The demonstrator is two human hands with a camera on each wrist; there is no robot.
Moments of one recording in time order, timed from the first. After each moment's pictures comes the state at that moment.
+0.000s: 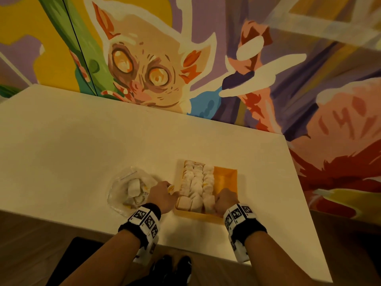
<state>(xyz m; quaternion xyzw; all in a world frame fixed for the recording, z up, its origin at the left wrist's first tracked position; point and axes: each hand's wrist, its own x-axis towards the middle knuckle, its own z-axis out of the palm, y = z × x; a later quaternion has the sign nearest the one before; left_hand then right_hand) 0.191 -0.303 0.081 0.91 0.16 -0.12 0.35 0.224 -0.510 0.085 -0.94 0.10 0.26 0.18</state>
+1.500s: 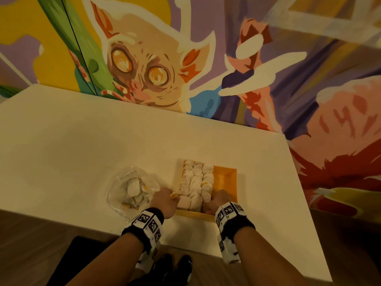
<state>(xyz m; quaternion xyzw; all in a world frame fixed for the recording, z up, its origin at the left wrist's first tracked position) 0.181 -0.312 0.071 0.90 0.16 -0.18 0.36 0.220 -0.501 0.082 -0.93 0.16 0.27 0.20</state>
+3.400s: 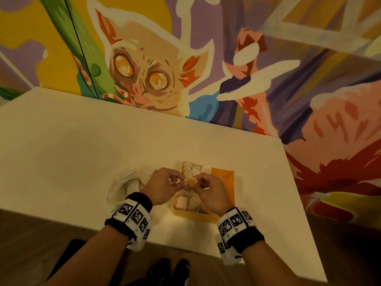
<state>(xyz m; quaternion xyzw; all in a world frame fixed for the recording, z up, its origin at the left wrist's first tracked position) 0.188 -0.296 0.142 0.89 -0.04 -0.02 0.46 0.205 -0.478 0.129 -0.81 -0.11 0.07 0.57</state>
